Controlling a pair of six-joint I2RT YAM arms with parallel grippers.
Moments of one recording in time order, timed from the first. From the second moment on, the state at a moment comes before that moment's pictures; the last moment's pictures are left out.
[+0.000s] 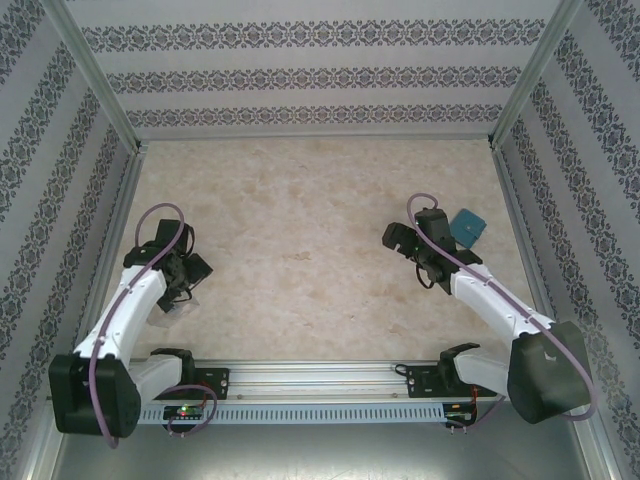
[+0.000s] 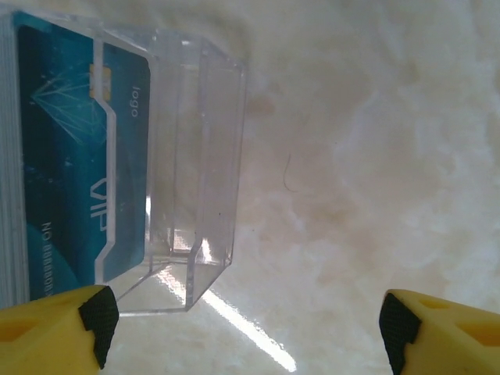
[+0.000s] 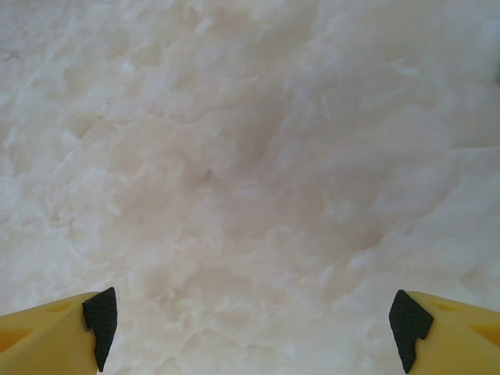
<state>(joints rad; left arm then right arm) 0.00 1.11 0.75 -0.97 -0.12 -0.84 0.28 1.17 0.65 -0.28 0.06 0.66</state>
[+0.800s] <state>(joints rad) 0.07 1.27 0.71 -0.80 0.00 -0.79 0.30 1.02 0.66 -0.31 0.07 0.72</state>
